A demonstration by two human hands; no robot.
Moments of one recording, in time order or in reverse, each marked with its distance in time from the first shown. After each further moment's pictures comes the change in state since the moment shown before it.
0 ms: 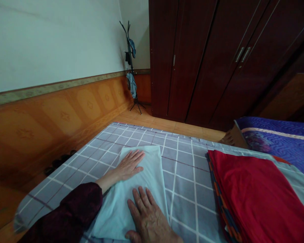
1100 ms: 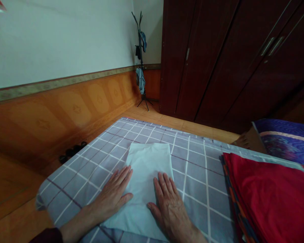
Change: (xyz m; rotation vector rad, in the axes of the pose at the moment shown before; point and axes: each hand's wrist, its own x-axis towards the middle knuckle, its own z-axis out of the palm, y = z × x) left_hand -0.135 0.037 0.009 0.115 0.070 -0.156; right_hand -0.002 0.024 0.004 -0.364 0.277 0.208
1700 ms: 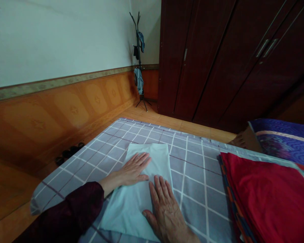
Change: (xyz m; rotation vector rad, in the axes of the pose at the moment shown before) left_hand 0.107 -0.009 -0.005 -0.084 -0.152 0.186; right_hand -0.004 -0.008 0.005 0.024 -0.030 -0.030
